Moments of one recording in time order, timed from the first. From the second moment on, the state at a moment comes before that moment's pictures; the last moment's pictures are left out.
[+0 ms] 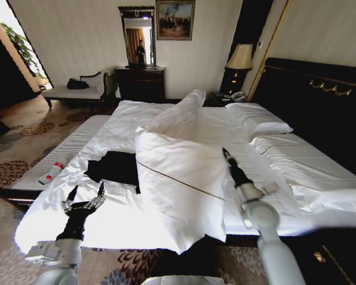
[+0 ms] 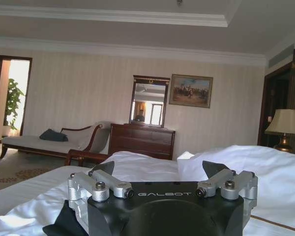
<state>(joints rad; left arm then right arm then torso) 1.87 -1.40 -0.83 -2.39 -0.46 -0.07 0.02 -1.40 1.32 0.75 2.22 1.38 -0.14 0.10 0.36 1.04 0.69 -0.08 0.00</state>
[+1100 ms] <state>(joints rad) 1.73 -1.25 -0.77 -2.31 -0.60 -0.09 0.02 -1.96 1.50 1.24 2.51 1.37 0.03 0.38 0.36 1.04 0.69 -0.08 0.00</state>
